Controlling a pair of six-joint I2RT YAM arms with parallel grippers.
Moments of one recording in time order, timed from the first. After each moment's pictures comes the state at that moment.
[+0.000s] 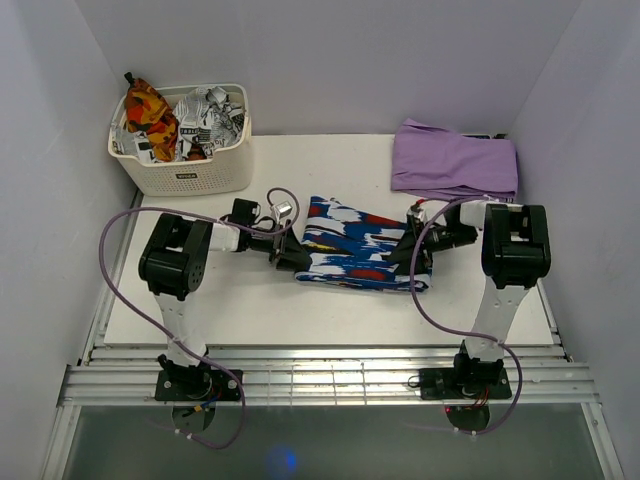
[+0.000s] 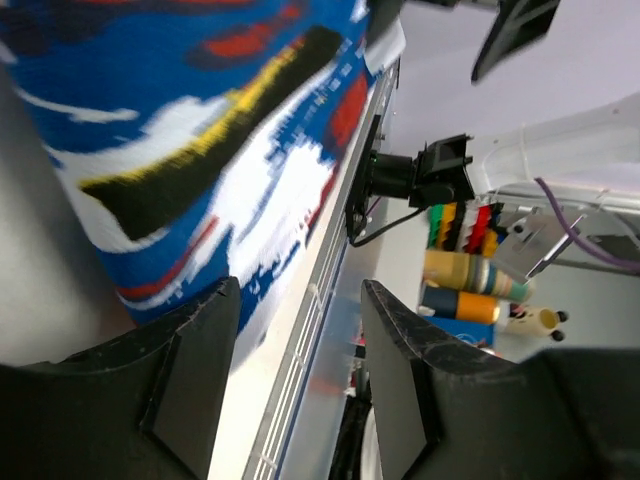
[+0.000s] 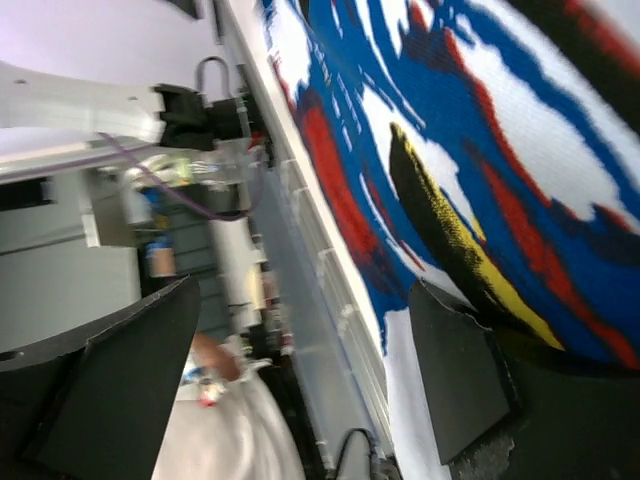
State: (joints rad) left arm -0.25 2.01 0.97 0.10 1.23 -0.54; right arm 0.00 2.01 1.13 -0.96 -1.26 -0.33
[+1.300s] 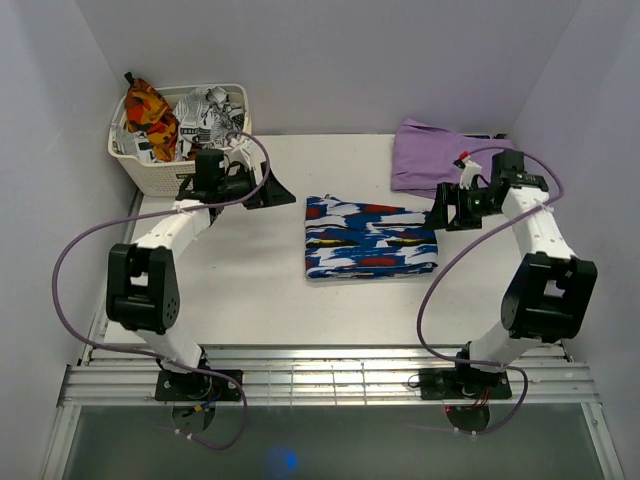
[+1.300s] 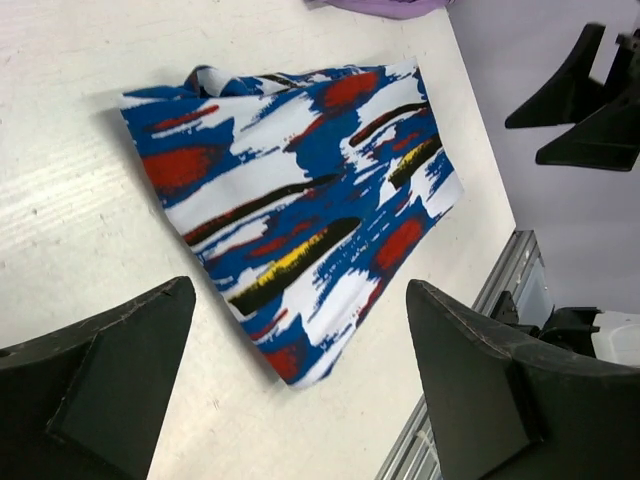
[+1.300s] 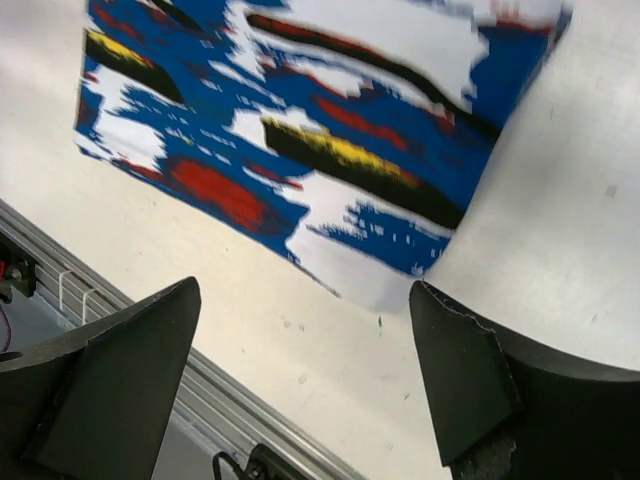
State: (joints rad) left arm -0.15 1.74 1.22 -0.04 0.83 -0.39; right arm -0.11 1.65 1.39 -0.92 -0.69 -0.24
